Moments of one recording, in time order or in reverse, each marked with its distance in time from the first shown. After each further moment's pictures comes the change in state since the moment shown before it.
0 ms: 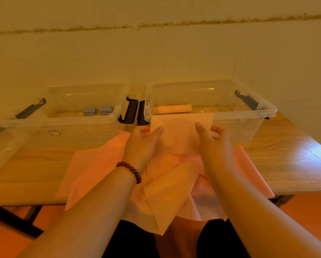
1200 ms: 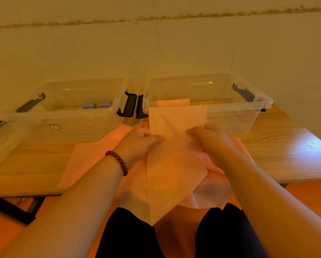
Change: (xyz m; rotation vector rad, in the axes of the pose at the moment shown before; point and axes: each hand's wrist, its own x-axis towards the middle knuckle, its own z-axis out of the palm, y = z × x) left_hand -0.009 0.000 -0.019 -0.032 -0.336 -0.115; right_hand -0.002 -0.017 -0.016 -0.103 -0.324 0.144
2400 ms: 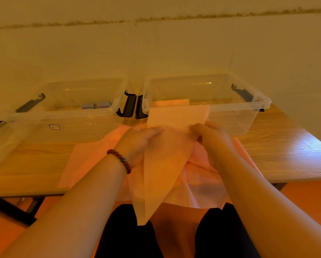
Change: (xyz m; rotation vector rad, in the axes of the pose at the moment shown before) left_hand 0.002 0.003 0.004 -0.274 0.001 -0.020; right_hand 0.001 0.005 0.004 0.194 0.101 -0.078
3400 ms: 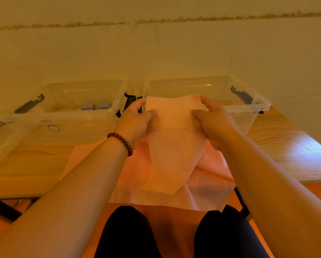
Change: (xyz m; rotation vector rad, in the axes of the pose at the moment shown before) left_hand 0.018 0.034 0.004 0.141 0.153 0.260; right_hand 0.038 -0.027 0.000 -0.254 -0.034 -0.125
